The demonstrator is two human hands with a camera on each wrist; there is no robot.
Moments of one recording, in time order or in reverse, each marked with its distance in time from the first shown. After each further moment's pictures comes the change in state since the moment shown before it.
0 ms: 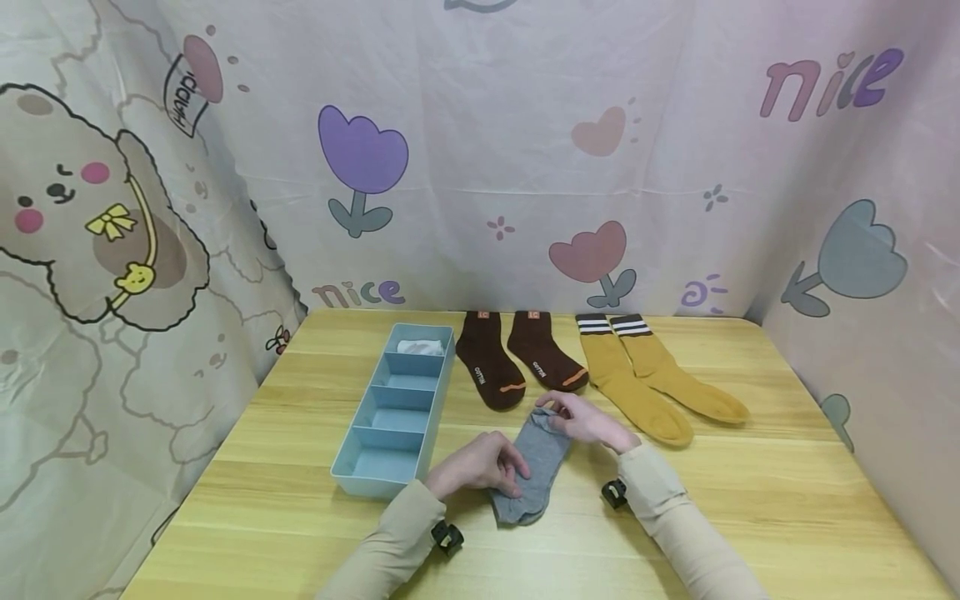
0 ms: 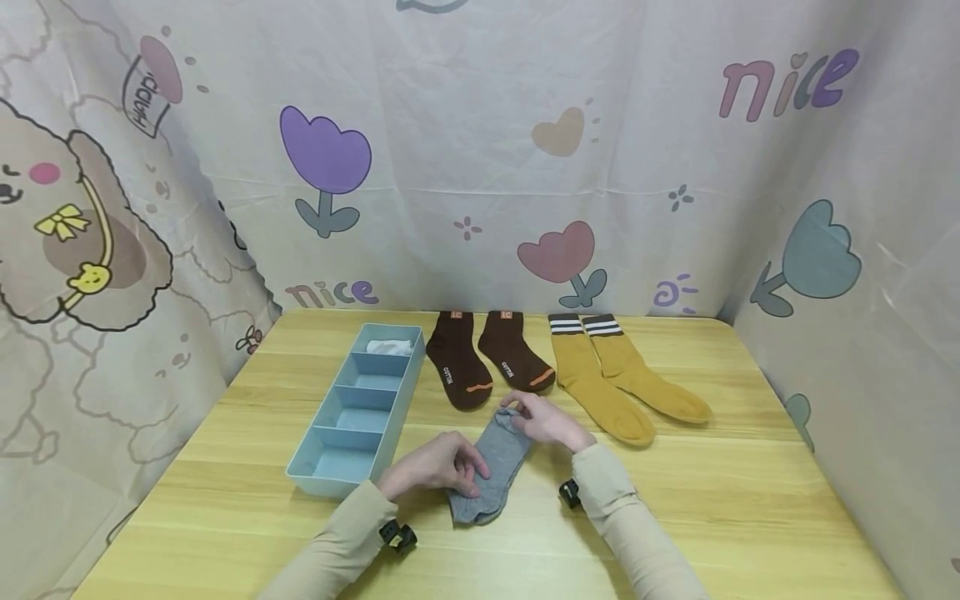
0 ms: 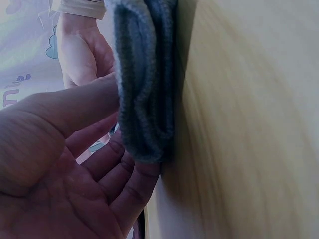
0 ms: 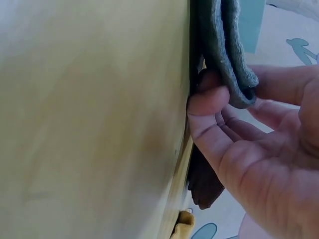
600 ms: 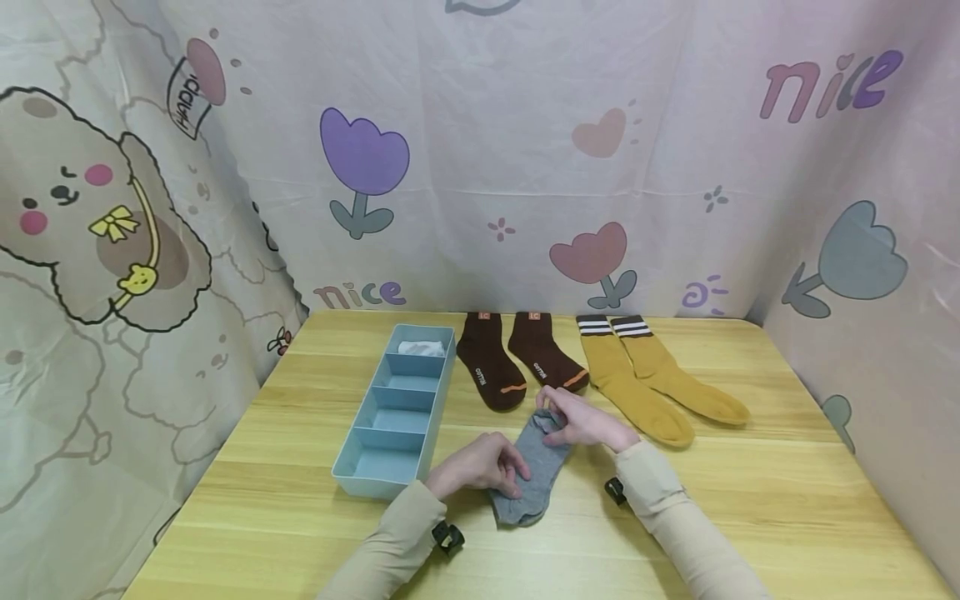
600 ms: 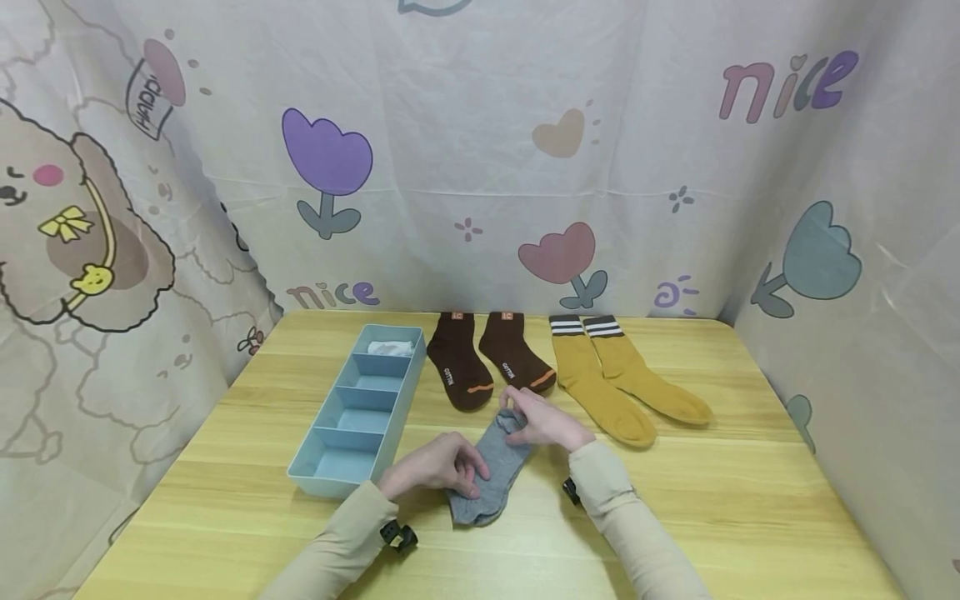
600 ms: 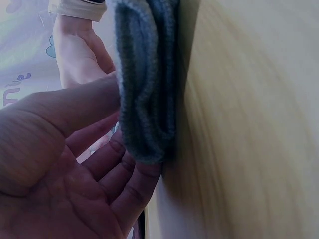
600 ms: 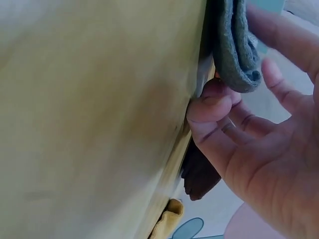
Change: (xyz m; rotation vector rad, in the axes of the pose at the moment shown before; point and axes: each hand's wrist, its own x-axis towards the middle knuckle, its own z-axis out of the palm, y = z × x) left_hand 0.001 -0.003 0.001 0.018 0.002 0.011; right_hand 0.004 0.007 0.000 -0.181 0.062 -0.261
